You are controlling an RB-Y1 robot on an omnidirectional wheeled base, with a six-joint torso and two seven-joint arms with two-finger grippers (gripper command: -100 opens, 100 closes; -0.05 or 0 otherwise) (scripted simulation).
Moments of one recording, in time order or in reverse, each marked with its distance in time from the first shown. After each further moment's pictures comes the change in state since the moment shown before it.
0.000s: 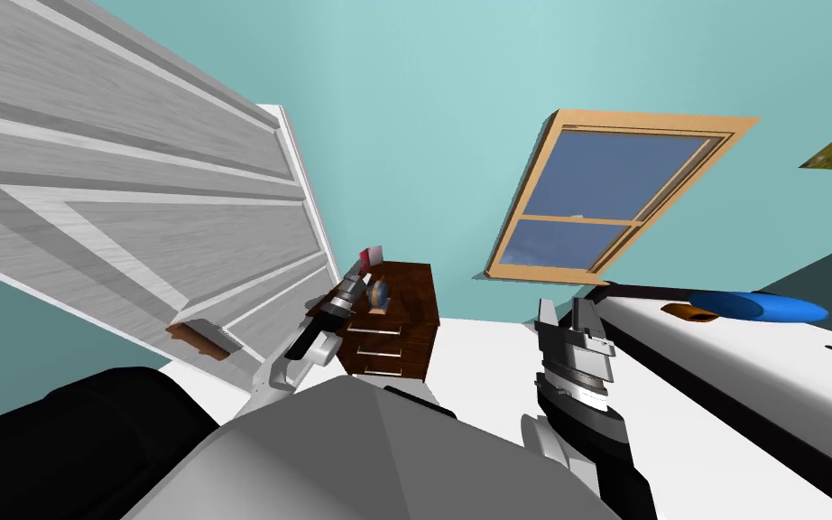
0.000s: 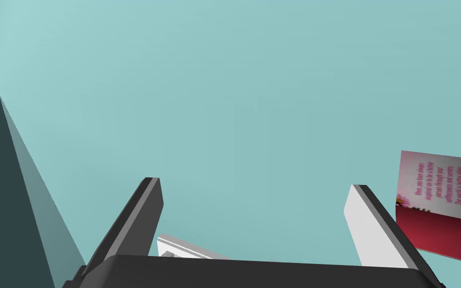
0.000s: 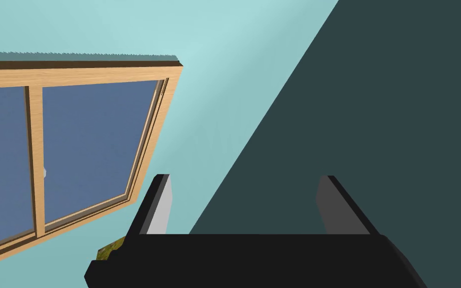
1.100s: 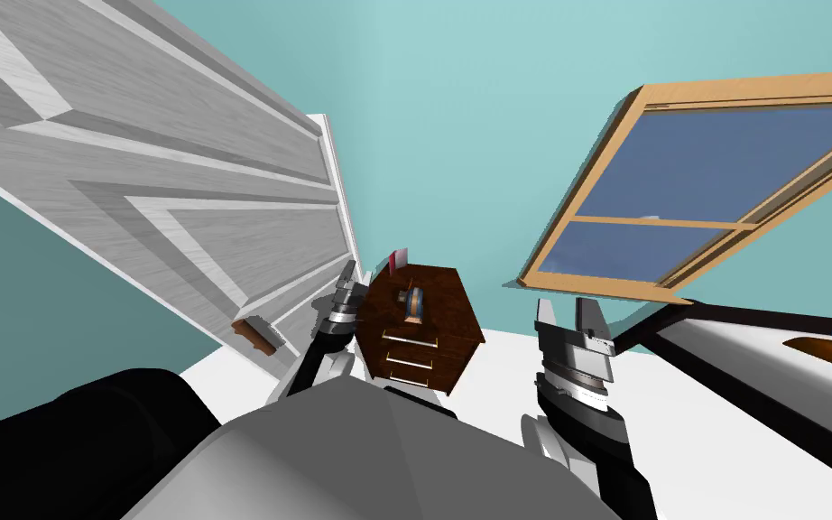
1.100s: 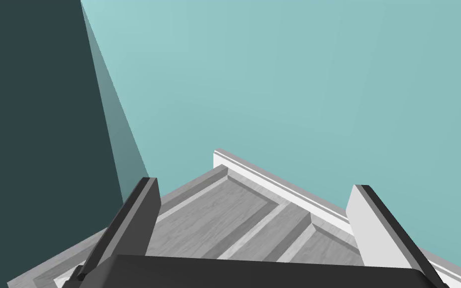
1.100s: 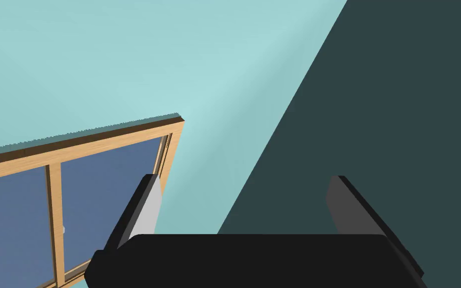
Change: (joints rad) left arm 0.127 -0.288 -0.121 -0.111 -0.119 -0.252 -0.025; right arm 0.000 0.000 0.000 0.000 0.000 0.000 0.000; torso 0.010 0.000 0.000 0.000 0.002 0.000
